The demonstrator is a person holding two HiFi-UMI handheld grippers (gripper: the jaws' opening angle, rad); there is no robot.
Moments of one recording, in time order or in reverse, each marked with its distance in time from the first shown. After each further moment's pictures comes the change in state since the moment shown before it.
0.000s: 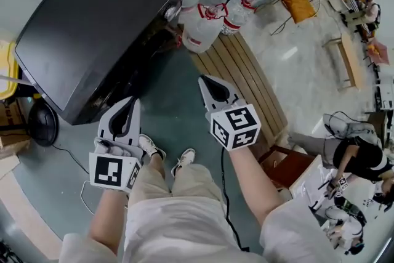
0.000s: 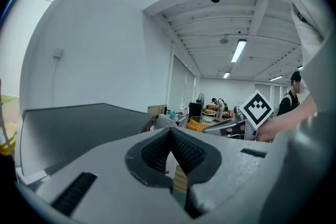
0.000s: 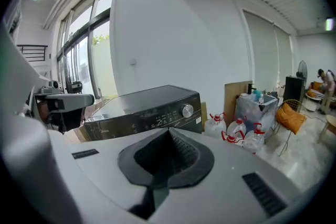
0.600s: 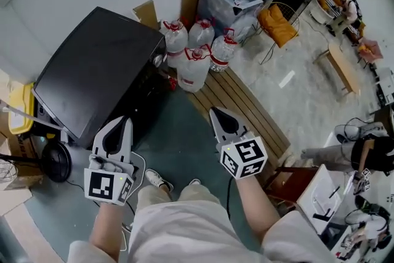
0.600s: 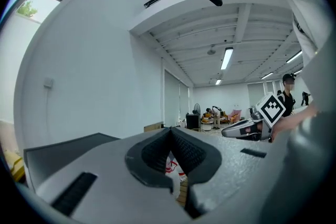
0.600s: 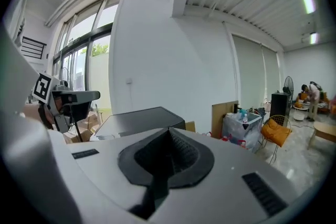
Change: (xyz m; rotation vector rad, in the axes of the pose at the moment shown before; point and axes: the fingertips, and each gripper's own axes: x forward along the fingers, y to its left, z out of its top) left arm -0.044 -0.043 0.127 0.123 -0.148 -0.039; right arm -0.145 -0.014 0.081 -0.019 -0.182 -0.113
